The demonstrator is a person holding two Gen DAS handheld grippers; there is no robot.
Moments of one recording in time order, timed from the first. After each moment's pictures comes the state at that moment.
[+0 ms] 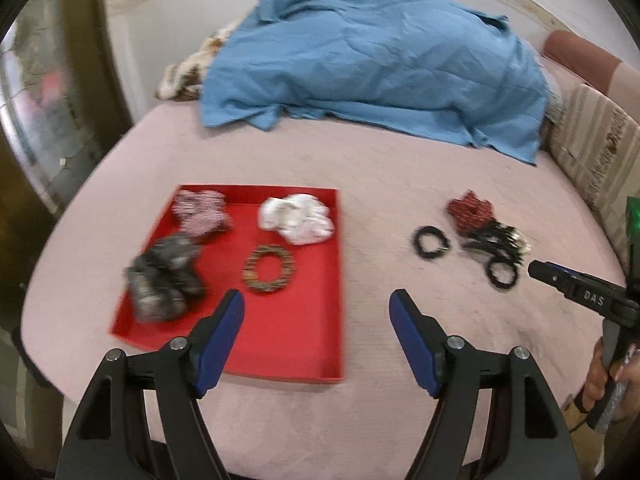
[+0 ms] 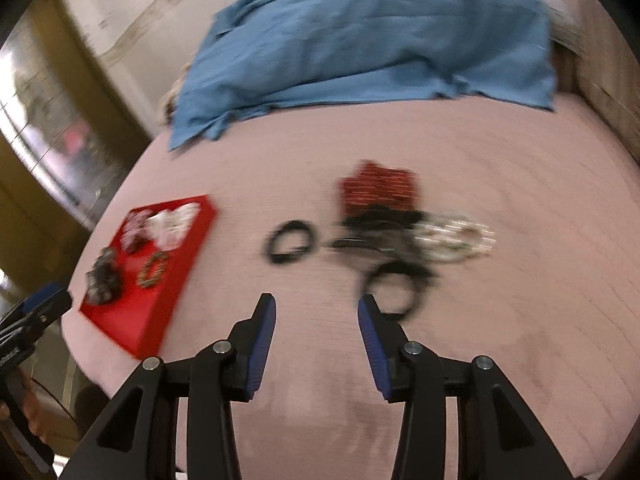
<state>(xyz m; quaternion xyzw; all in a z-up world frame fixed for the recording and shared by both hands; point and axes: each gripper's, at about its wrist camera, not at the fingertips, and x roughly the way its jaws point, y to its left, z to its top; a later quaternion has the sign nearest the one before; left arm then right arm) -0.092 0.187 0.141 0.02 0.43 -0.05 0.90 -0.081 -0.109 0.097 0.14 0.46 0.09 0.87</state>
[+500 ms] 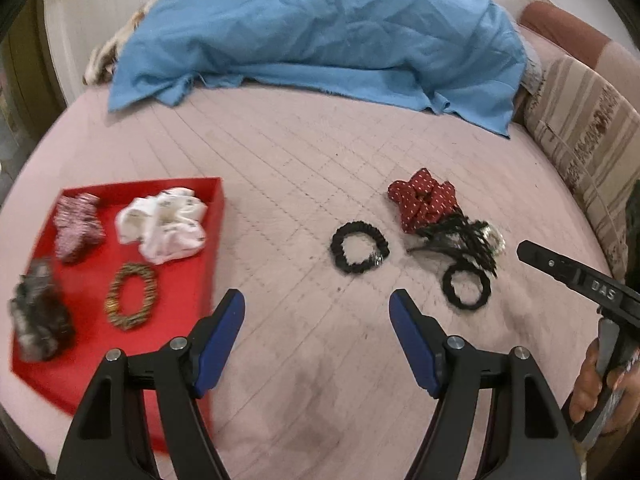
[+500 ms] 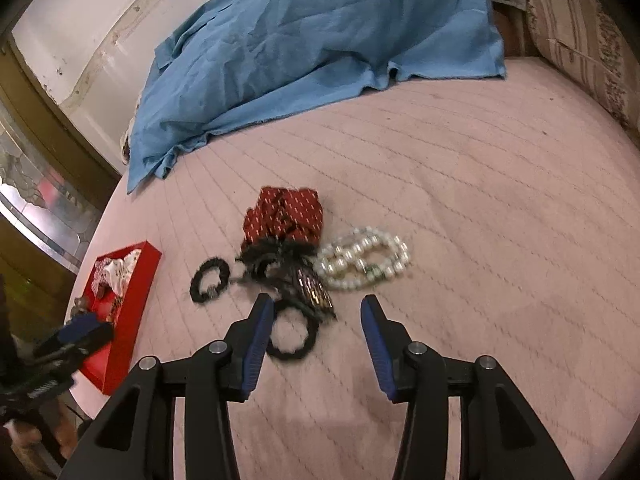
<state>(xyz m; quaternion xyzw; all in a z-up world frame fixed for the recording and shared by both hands) -0.016 0.102 0.081 0.00 0.48 -0.11 0.87 -0.053 -0.179 0.074 0.20 0.45 0.06 0.87</state>
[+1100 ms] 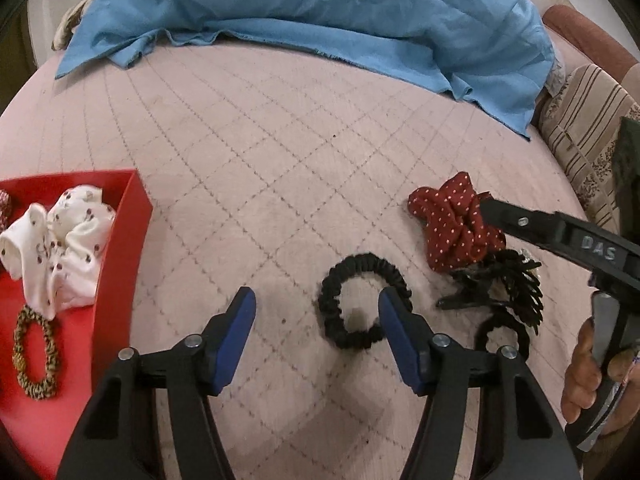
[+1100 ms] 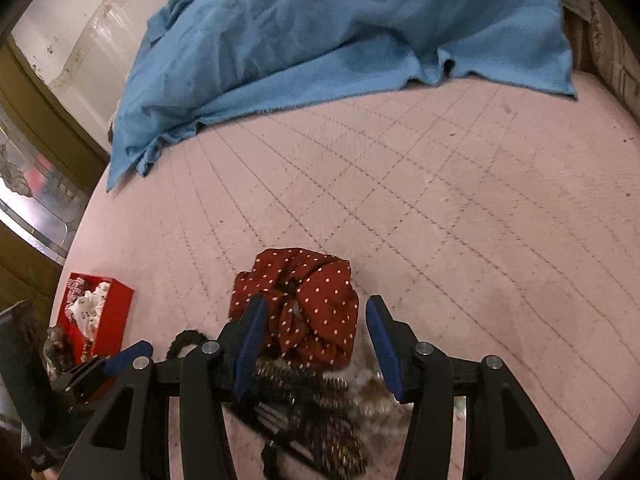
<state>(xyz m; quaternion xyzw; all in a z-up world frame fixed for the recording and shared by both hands) 0.056 0.078 0.018 -0.03 0.51 -0.13 0.85 0.060 -0.150 0.036 0.17 0.49 0.09 0.85</state>
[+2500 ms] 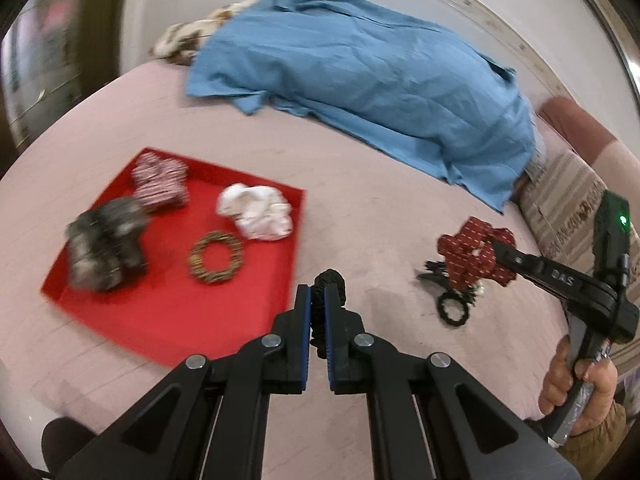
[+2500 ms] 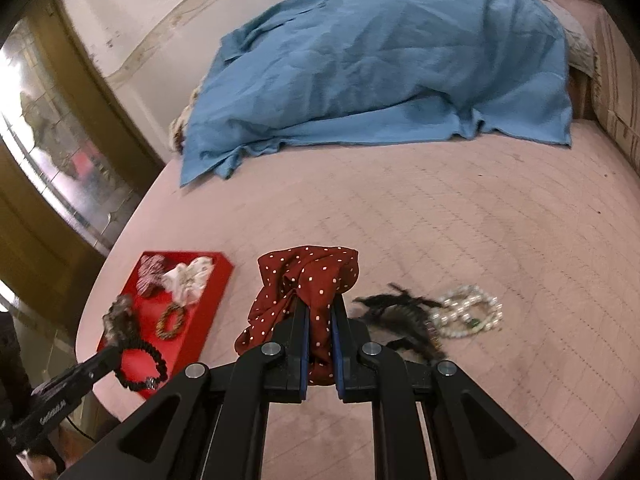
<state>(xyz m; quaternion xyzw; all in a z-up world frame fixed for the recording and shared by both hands) -0.086 0.207 0.129 -0.13 0.42 -0.07 0.89 -0.037 -0.089 0.135 0.15 0.43 0.13 0.88</state>
